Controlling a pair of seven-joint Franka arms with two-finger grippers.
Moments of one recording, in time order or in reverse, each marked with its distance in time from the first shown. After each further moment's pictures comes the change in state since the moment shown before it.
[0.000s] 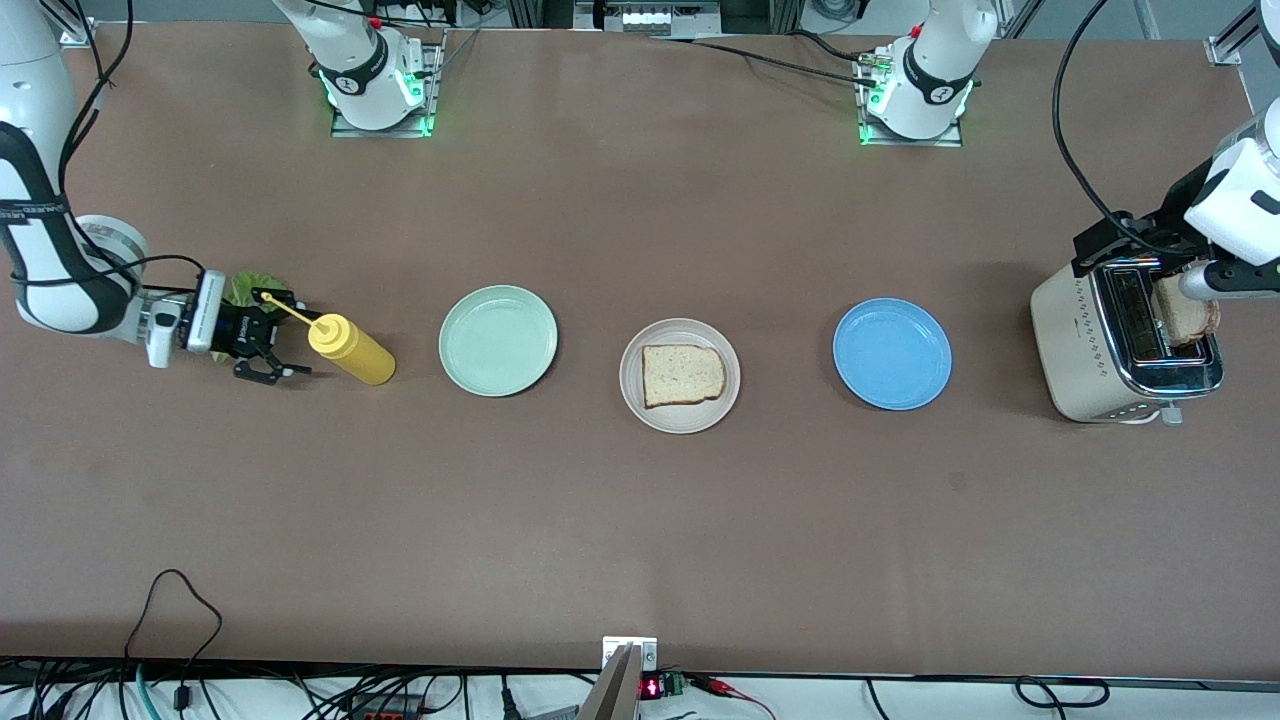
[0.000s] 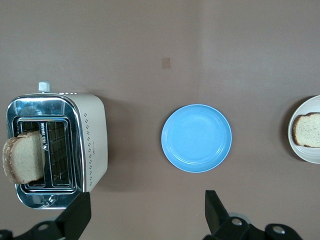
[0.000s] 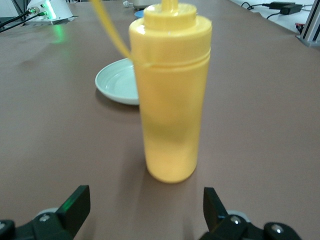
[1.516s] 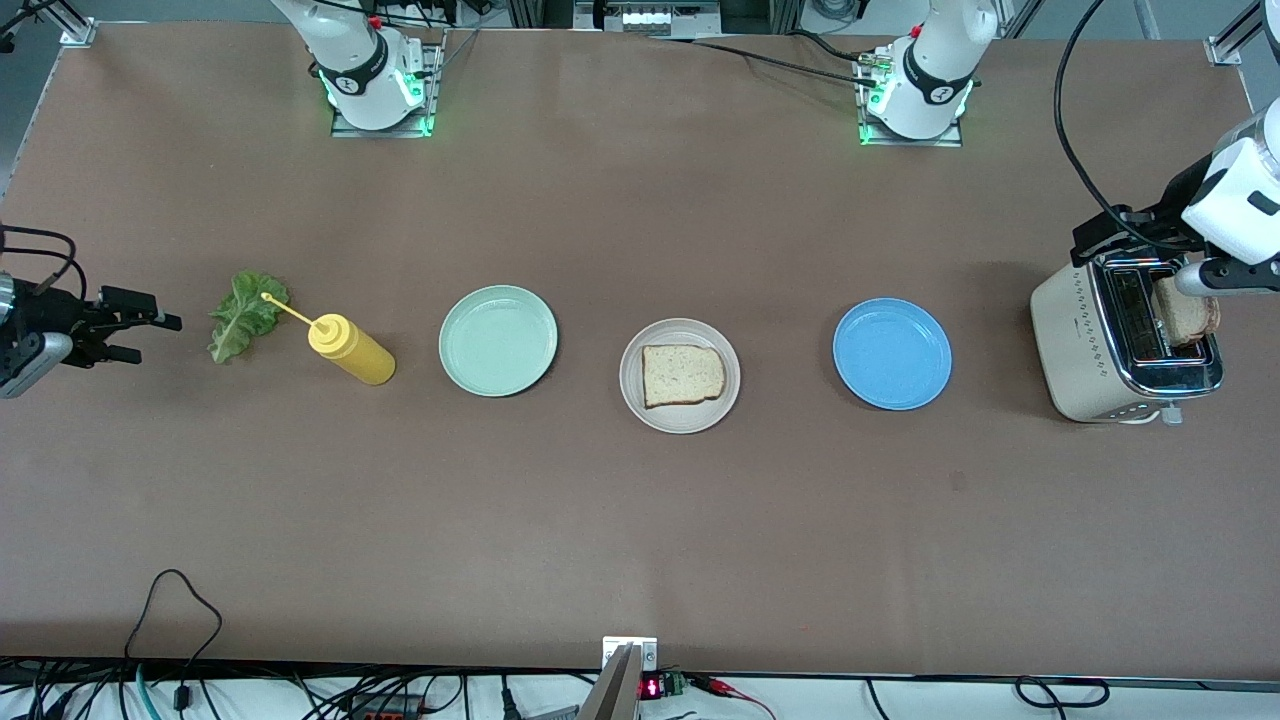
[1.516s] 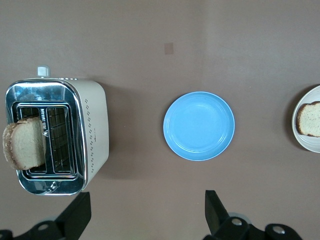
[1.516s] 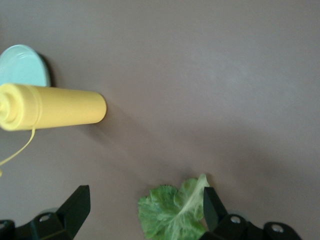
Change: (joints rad) left arm 0.006 0.000 0.002 0.002 0.000 -0.054 -0.001; right arm 0.131 -0.230 -0.090 0.233 -0.583 0.008 1.693
